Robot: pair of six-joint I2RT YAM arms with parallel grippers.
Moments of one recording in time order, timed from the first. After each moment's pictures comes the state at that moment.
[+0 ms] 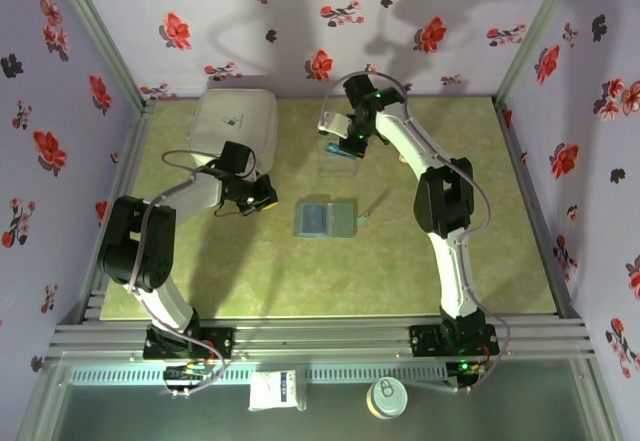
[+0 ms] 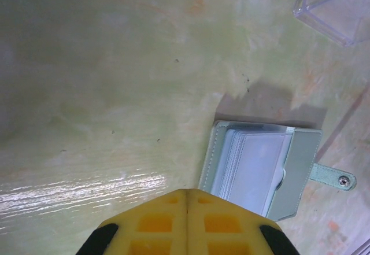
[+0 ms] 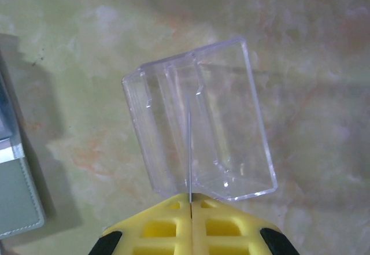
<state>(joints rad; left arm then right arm) -0.35 1.70 1.03 -0.42 0.42 -0.67 0.44 2.29 2.21 -1.10 -0.20 -0.90</state>
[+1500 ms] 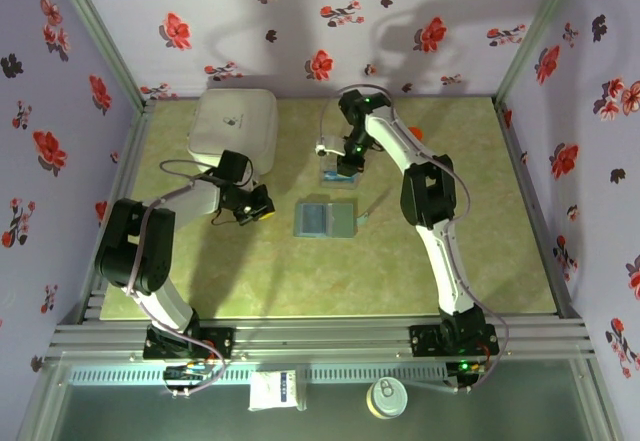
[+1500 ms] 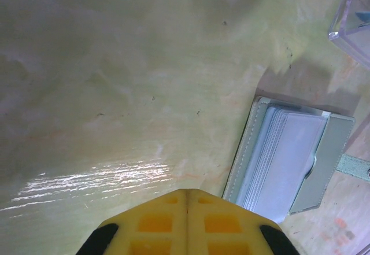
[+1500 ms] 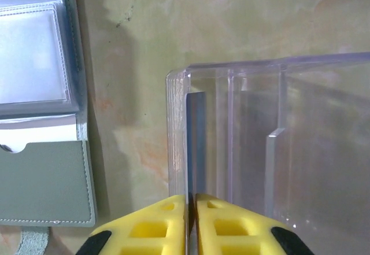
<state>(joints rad) -0.34 1.68 0.95 -0.41 0.42 -0.68 0.44 2.48 2.35 -1.36 -0.35 -1.05</state>
